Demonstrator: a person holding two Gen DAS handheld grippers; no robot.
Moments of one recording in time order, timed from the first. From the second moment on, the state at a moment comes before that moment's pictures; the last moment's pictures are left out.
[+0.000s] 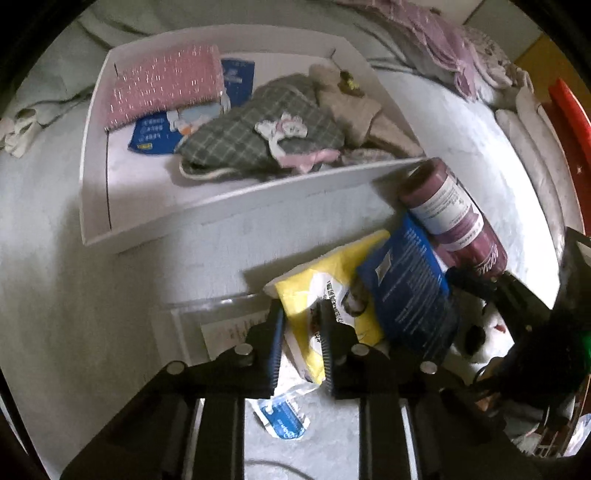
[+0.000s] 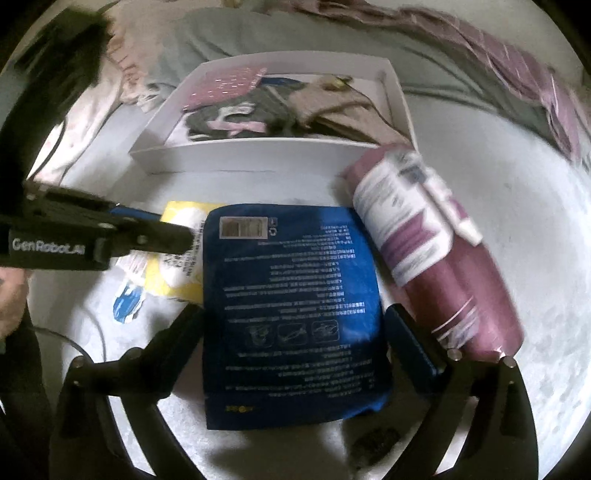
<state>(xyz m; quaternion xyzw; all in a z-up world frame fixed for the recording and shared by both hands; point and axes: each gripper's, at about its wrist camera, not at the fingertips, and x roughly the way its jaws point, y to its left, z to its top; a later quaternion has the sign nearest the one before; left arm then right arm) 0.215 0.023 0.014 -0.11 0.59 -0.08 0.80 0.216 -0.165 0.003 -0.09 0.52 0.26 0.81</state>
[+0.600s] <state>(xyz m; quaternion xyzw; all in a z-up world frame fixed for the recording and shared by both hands) 0.206 0.051 0.036 -0.11 0.56 -0.01 0.82 0.217 -0.172 -0.010 -0.06 0.53 0.24 0.81</state>
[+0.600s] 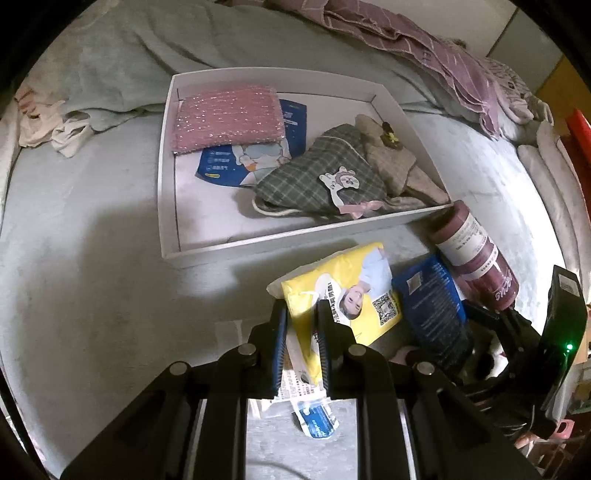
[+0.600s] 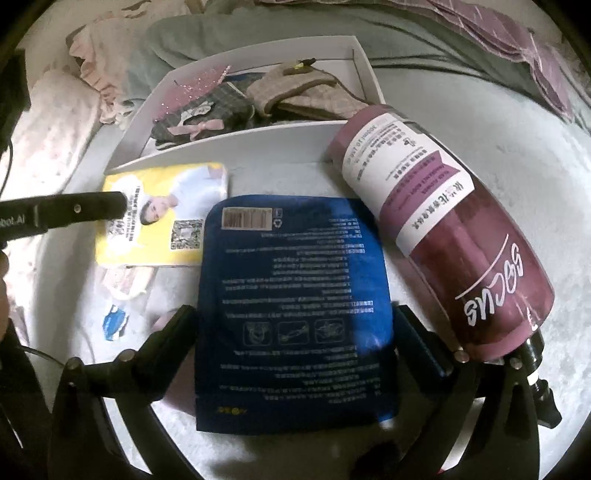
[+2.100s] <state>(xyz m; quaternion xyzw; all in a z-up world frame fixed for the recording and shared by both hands) 0.179 0.080 0.089 -0.18 0.45 0.01 0.87 0.208 -0.152 0.043 0.00 0.48 0.31 0.82</state>
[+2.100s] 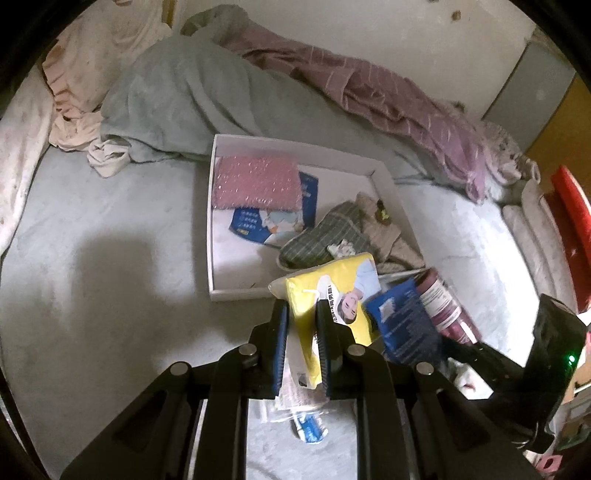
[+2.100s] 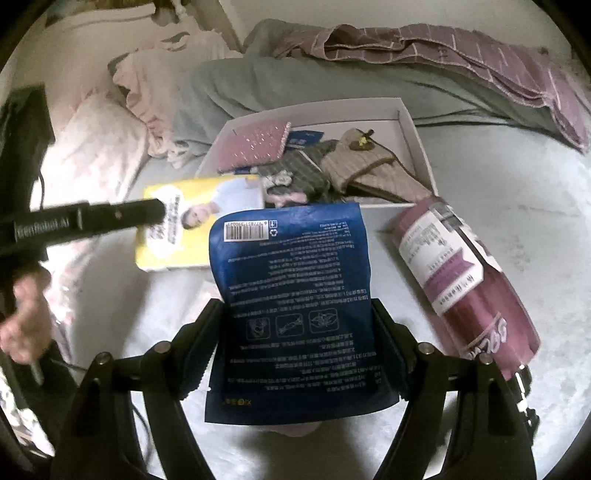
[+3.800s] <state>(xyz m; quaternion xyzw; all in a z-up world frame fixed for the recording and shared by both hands) 0.171 0.115 0.019 -0.52 0.26 0.31 0.76 0.286 -0.112 0.067 0.09 0.45 0.27 0.85</state>
